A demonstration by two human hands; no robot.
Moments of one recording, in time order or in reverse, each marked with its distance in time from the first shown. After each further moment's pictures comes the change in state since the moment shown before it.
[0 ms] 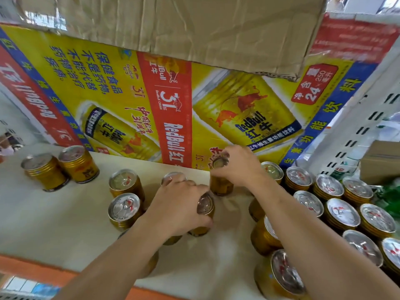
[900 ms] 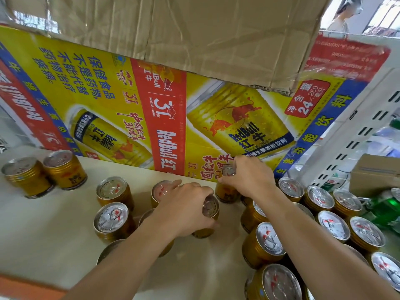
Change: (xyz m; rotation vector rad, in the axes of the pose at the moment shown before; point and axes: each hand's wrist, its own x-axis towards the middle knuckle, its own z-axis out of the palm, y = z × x) left_hand 0.027 0.016 0.000 -0.107 -0.025 0.011; right_hand -0.003 0.023 -0.014 -0.300 0.034 0.076
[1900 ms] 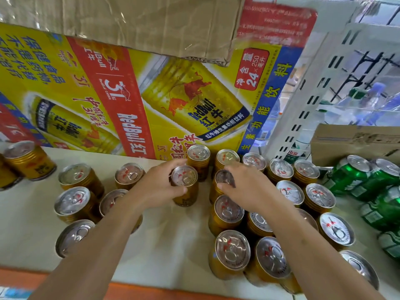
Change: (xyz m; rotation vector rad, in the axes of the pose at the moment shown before) left_hand 0.010 0.016 0.018 -0.575 0.031 -0.102; right_hand -0.080 0.074 -0.003 0.187 -0.119 -0.098
